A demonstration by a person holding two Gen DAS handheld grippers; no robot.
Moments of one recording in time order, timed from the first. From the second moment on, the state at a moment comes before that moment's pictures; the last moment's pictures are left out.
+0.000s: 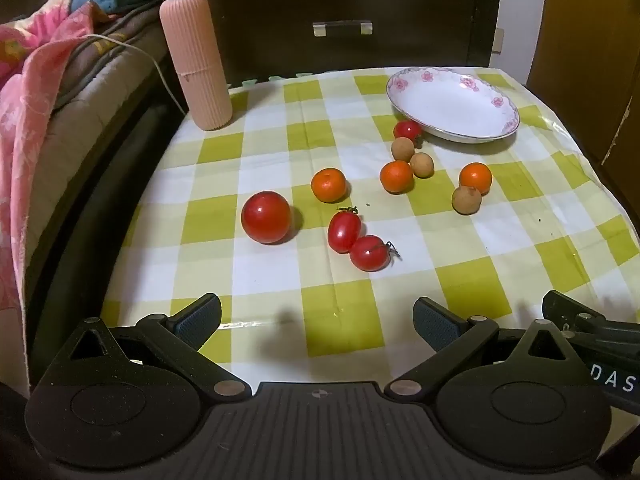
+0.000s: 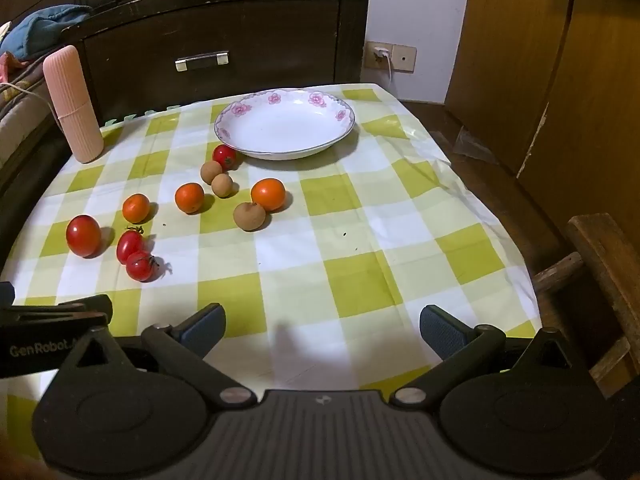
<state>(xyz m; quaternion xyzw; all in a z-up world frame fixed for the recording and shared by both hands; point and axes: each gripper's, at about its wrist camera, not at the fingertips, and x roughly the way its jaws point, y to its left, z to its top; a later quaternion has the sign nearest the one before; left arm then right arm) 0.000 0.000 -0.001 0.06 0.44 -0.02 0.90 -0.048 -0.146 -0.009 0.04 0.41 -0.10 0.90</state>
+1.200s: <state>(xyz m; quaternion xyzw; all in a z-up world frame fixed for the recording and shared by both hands) 0.000 0.001 -0.006 0.06 0.44 -0.02 0.89 -0.045 -0.147 -0.013 0.04 0.42 -0.10 0.90</state>
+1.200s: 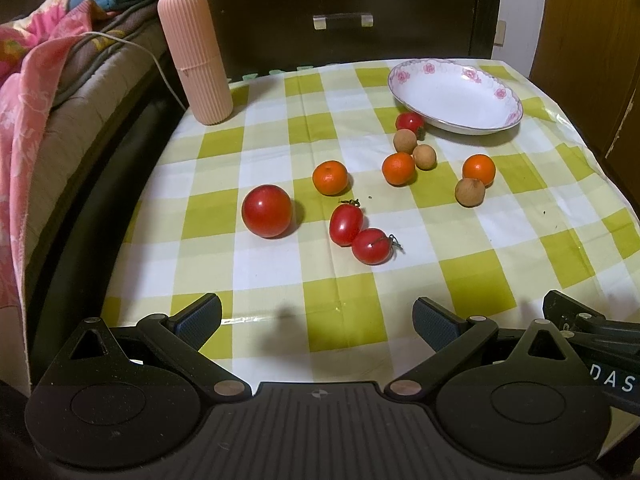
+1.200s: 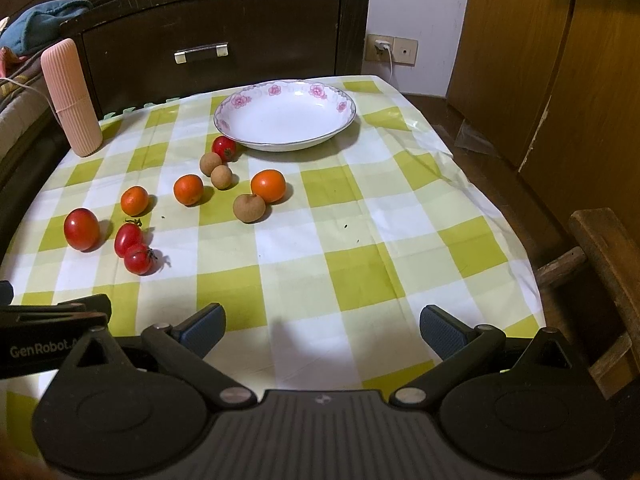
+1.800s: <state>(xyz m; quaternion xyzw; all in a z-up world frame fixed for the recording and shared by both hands) 0.001 0.000 -0.007 0.07 0.45 -0.02 0.89 -0.045 -0.148 -0.018 0.04 0.42 -0.10 0.90</state>
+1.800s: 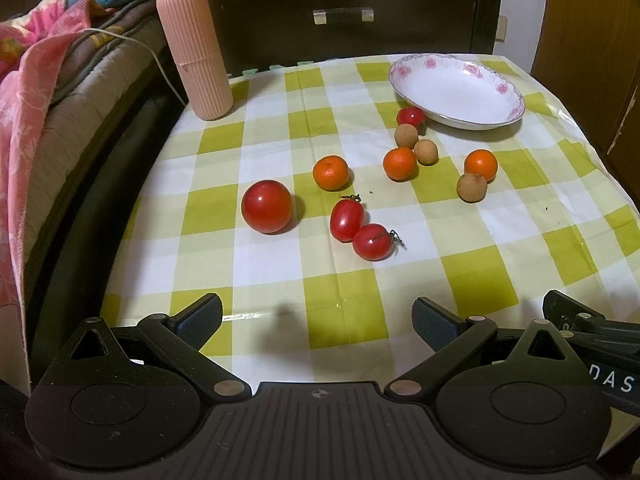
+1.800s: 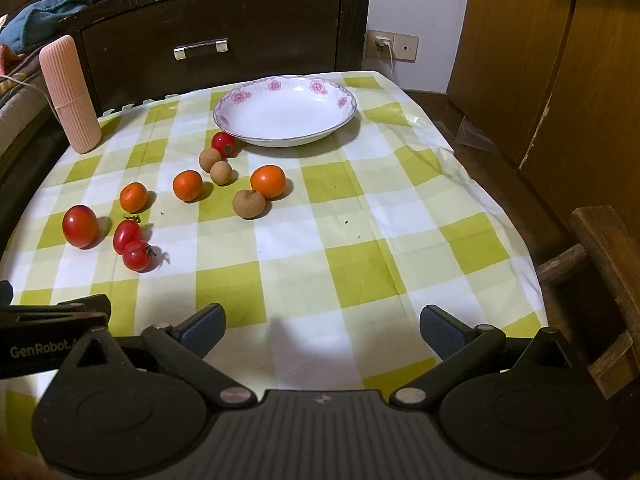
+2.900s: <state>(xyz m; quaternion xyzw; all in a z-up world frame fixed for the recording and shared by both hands) 0.020 0.003 -0.014 0.07 0.46 0.01 0.88 -0.022 -0.141 -0.022 0.05 0.44 -0.07 0.89</state>
